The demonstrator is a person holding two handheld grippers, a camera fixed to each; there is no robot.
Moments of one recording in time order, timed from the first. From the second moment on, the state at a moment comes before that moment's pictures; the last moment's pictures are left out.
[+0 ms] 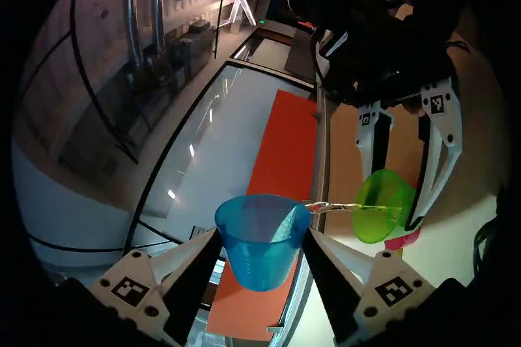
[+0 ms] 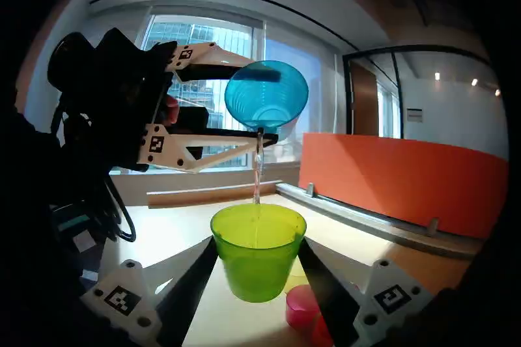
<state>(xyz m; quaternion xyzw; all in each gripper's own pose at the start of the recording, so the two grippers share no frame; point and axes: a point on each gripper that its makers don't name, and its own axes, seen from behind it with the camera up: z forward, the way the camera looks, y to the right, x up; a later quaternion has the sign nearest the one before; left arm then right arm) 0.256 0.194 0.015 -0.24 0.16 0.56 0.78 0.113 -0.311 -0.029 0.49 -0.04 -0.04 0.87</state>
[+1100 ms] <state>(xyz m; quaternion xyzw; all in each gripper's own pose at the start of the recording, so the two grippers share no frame) 0.265 0.200 0.011 -0.21 0.19 0.61 0.74 0.117 -0.310 -0.030 0.49 -0.03 -0.04 0.87</state>
